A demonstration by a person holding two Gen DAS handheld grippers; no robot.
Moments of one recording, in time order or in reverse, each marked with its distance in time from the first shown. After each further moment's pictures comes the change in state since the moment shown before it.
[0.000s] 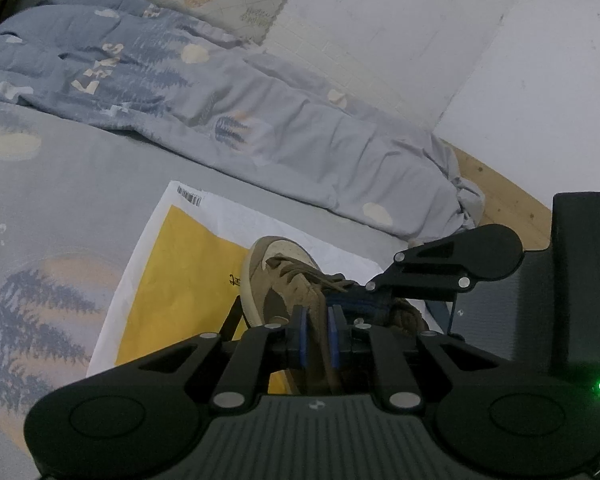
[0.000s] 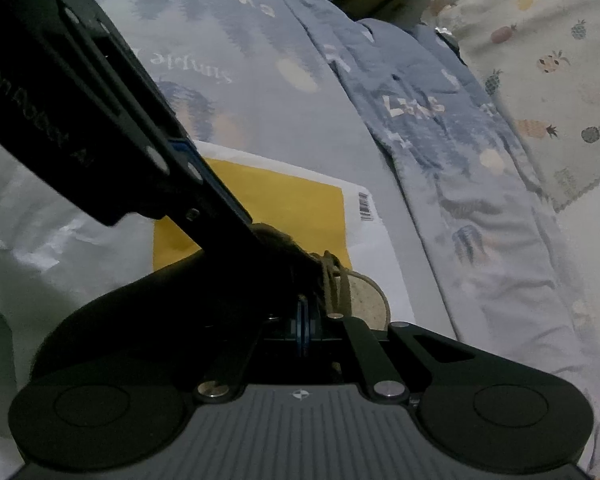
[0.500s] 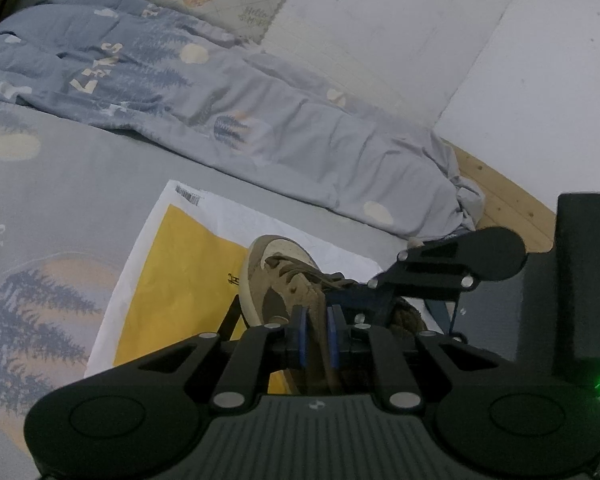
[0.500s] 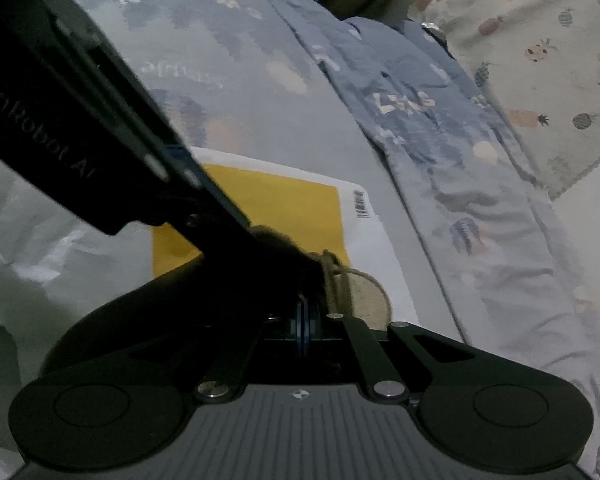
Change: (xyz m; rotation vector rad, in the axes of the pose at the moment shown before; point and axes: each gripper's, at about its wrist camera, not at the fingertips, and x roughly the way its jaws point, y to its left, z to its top) left arm -0.001 0.005 0.003 0.005 0.006 -0.011; right arm -0.005 -0.003 0.001 0.059 -0.018 -0.014
